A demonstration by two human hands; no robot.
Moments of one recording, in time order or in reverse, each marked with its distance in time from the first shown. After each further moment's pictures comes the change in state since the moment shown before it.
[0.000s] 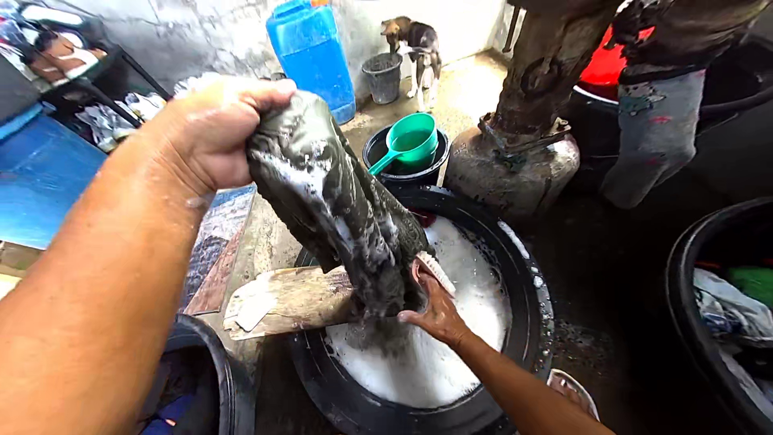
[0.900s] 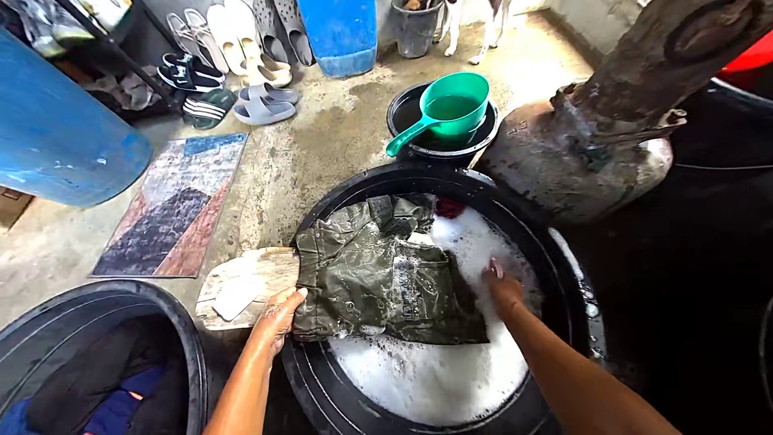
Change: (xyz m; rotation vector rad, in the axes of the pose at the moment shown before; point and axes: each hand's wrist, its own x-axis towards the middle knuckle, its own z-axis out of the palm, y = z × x) left_hand -0.037 -0.376 -0.028 -0.112 0.369 -0.561; right_hand 0.073 0.095 -0.049 0.002 0.302 0.716
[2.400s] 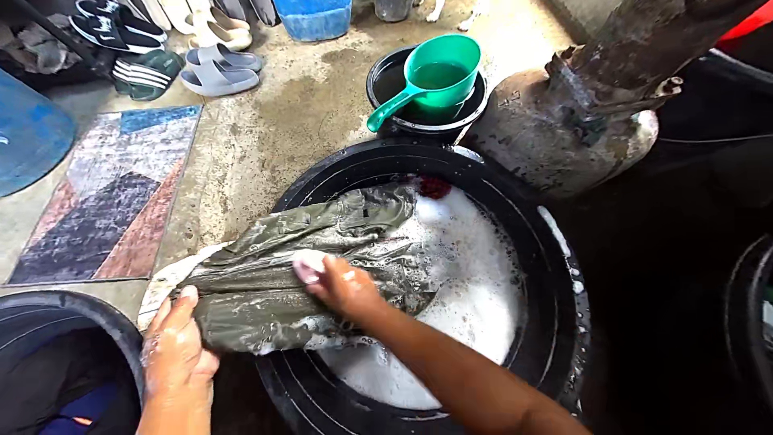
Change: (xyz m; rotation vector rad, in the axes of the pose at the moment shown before) left_hand -0.028 0.030 -0.026 -0.375 0.395 0.280; right_hand -0.144 -0.109 0.165 -0.462 -0.533 -0.746
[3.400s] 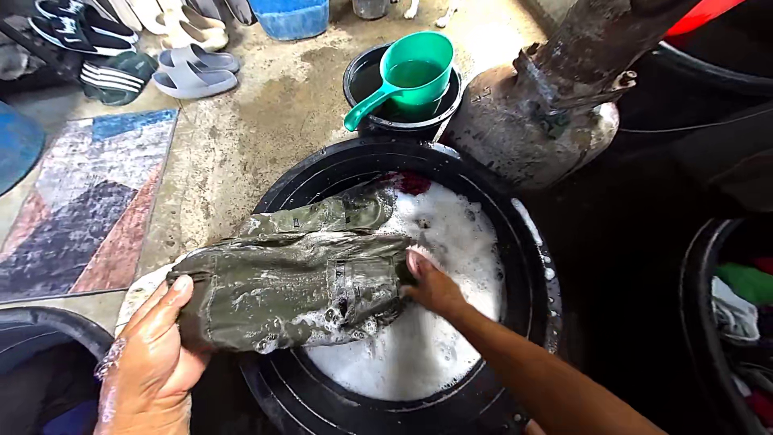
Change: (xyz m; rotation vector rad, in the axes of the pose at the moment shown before) left_hand -0.024 0.038 0.012 -0.201 -0.372 -0.004; right_hand -0.075 0.140 -0.073 -0.079 -0.006 0.503
